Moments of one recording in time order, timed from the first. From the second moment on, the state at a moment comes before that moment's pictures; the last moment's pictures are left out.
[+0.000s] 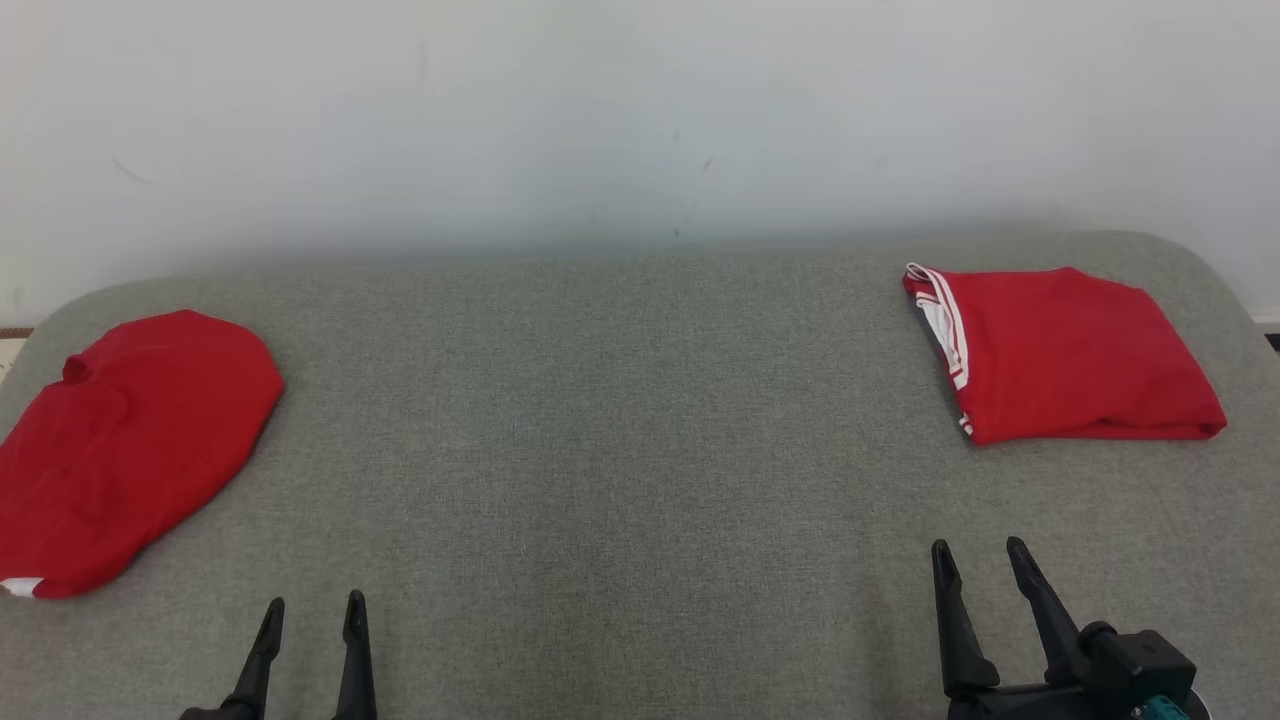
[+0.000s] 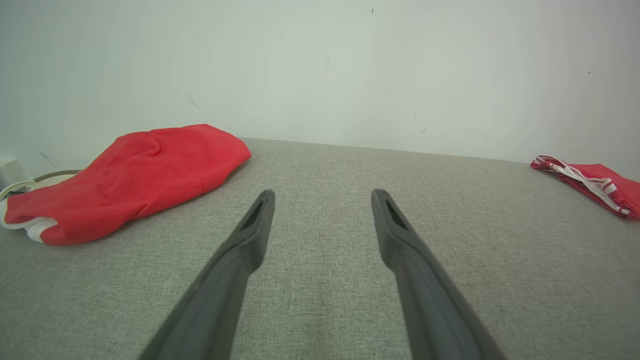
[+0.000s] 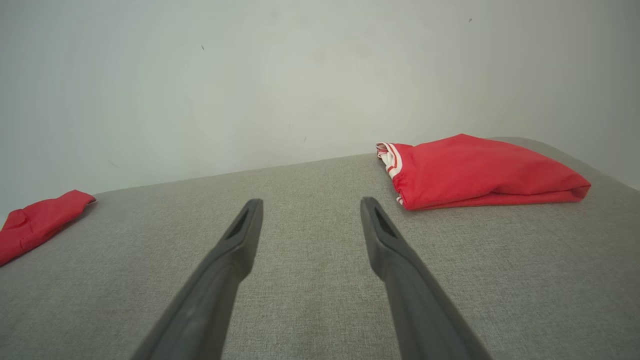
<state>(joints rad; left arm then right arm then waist) -0.04 0.09 -0.06 0.09 -0.18 0.09 -0.26 0.02 -0.07 0.17 0.05 0.16 0.13 -0.20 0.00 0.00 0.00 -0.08</state>
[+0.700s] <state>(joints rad) -0.02 0.10 -0.07 0.09 -0.19 0.10 -0.25 0.03 -0.06 0.13 0.02 0.14 0.13 -0.16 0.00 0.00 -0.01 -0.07</state>
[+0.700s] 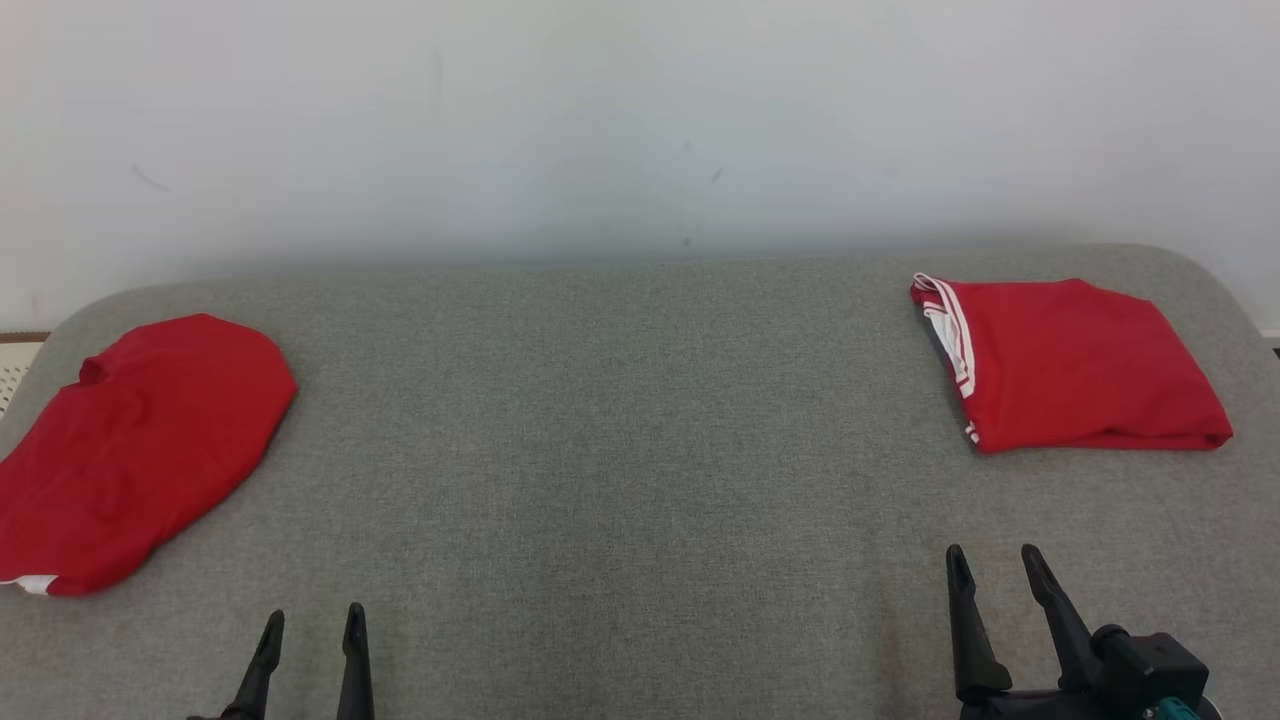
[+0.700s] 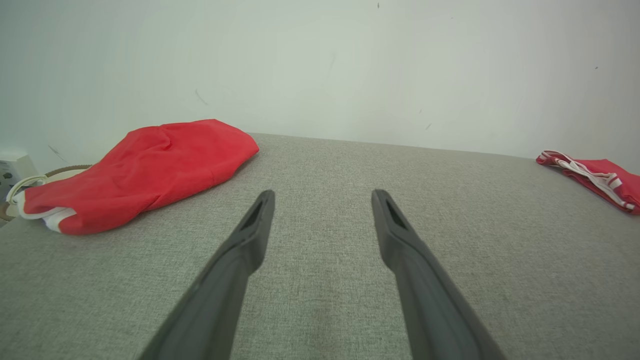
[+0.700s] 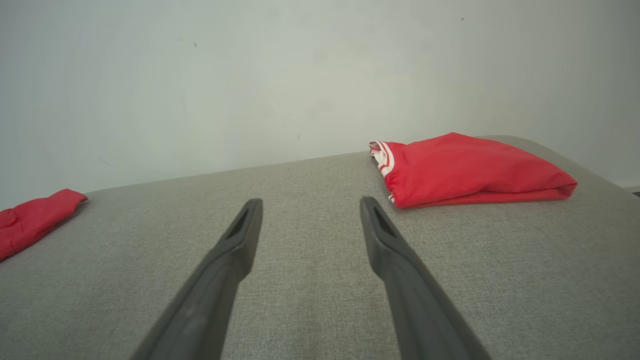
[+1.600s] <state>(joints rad) -0.03 0.11 -0.08 0.09 -0.21 0.12 -0.24 0.05 -0.05 0.12 0.04 0.14 0.13 -0.16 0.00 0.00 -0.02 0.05</state>
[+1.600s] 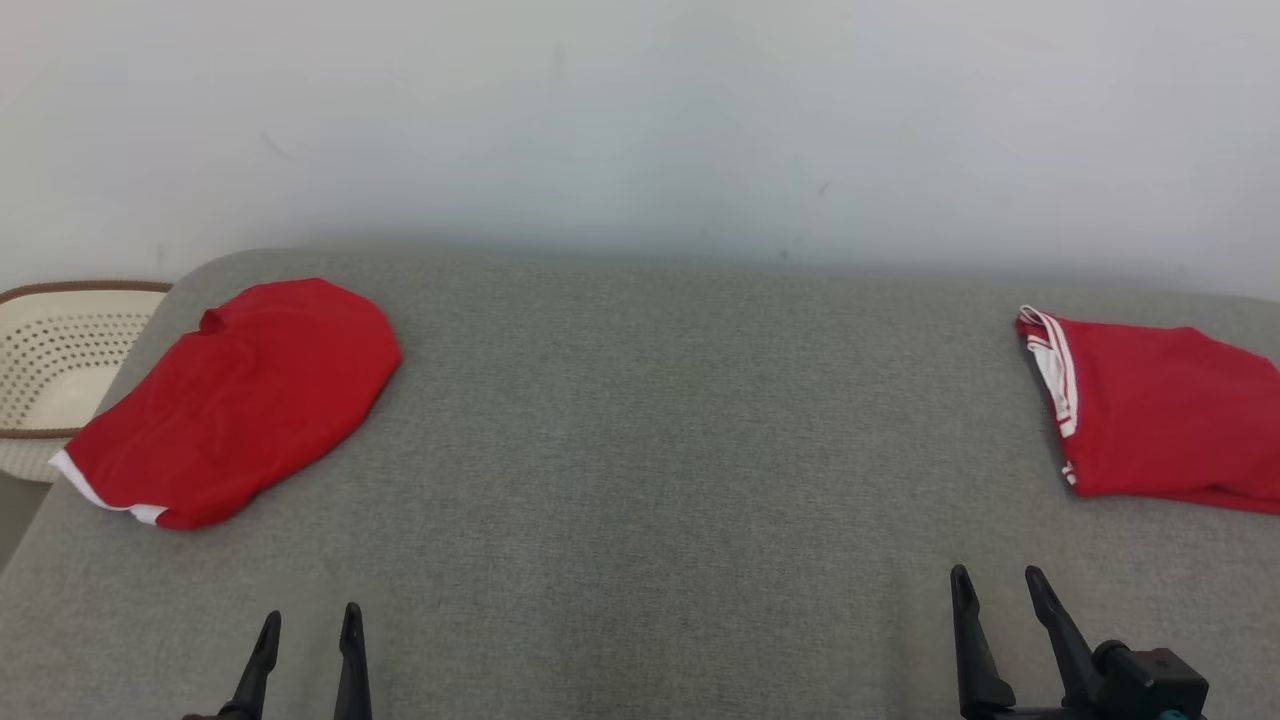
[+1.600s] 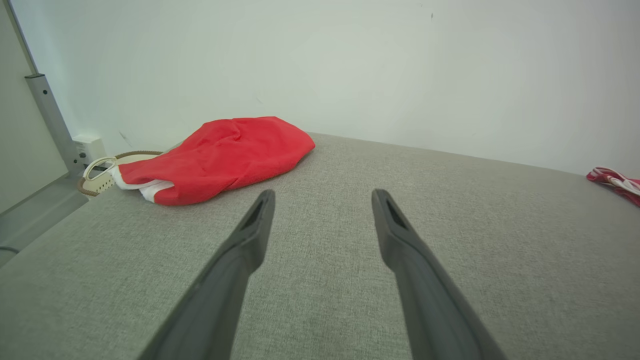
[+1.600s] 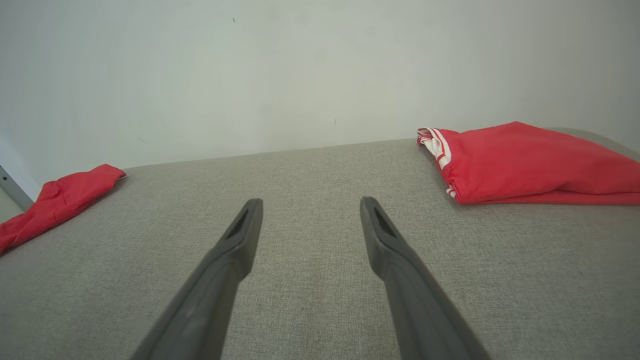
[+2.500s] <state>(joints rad) -0.01 0.15 -0.07 0.06 -0.24 0.15 -0.21 0.03 -0.05 0.14 0.10 0.19 0.13 -0.18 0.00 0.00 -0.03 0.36</state>
